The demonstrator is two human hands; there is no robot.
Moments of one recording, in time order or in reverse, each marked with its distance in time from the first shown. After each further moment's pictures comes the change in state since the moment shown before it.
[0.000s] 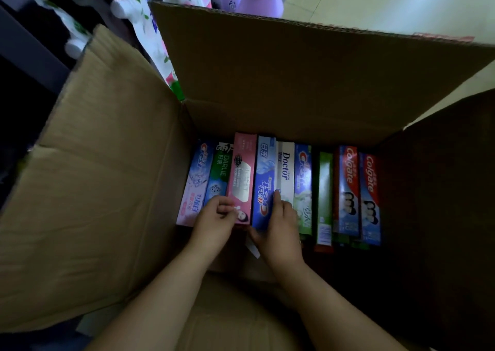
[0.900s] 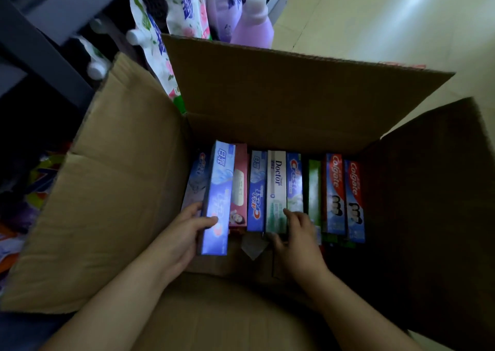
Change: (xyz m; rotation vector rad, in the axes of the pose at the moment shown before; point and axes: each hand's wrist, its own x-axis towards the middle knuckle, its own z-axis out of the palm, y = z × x) left_hand -0.041 0.037 -0.049 -0.448 -0.175 -0.205; right_hand -0.024 0.020 -0.042 -0.044 -0.008 0.027
